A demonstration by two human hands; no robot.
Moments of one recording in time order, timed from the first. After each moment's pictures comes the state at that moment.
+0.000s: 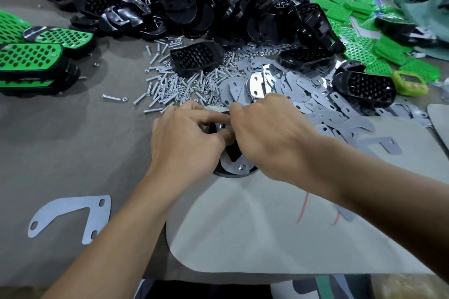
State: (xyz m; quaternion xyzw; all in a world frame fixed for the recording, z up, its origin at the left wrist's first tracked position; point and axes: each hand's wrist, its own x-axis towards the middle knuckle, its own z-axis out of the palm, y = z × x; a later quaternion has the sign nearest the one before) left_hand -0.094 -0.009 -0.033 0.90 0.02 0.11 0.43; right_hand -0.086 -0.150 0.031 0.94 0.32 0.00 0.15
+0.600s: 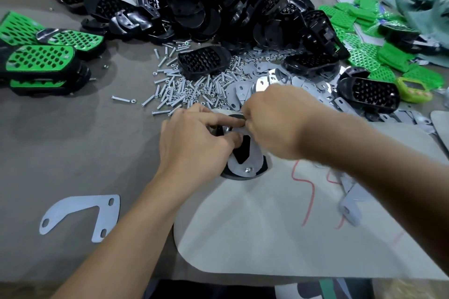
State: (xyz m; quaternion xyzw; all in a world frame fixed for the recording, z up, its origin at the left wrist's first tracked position) left_hand -0.095 -0.009 -0.031 0.89 0.03 0.08 0.44; right_hand -0.064 -0.156 0.046 0.97 0.23 -0.08 0.05
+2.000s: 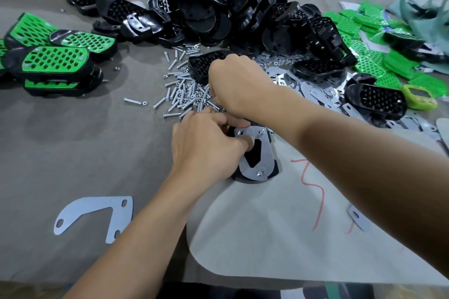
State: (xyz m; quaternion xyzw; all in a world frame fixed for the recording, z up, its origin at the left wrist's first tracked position) left_hand -0.093 -0.008 -0.024 0.90 0.07 0.04 0.43; right_hand 0.008 -0.091 0.016 0.96 0.28 0.05 0.00
